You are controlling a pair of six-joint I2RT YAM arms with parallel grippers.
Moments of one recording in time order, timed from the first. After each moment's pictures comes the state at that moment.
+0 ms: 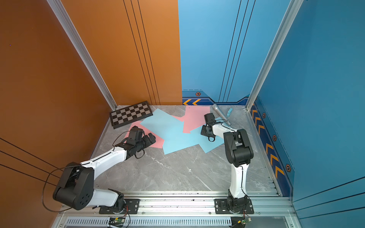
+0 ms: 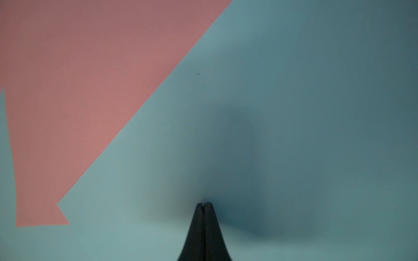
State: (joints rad) left arm -0.28 1.41 0.73 -0.11 -0.02 -0.79; right arm 0.22 2.03 1.35 -0.38 0.02 0.50
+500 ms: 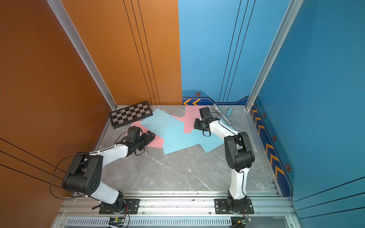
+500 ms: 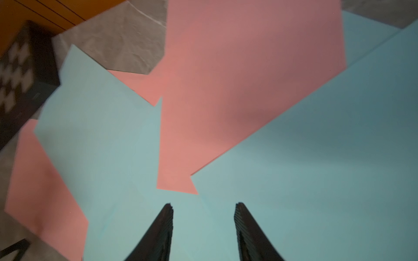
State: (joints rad) left arm -0.19 1.60 0.75 0.09 0.15 -0.88; right arm 0.33 1.96 1.45 -0.35 -0.16 0.49
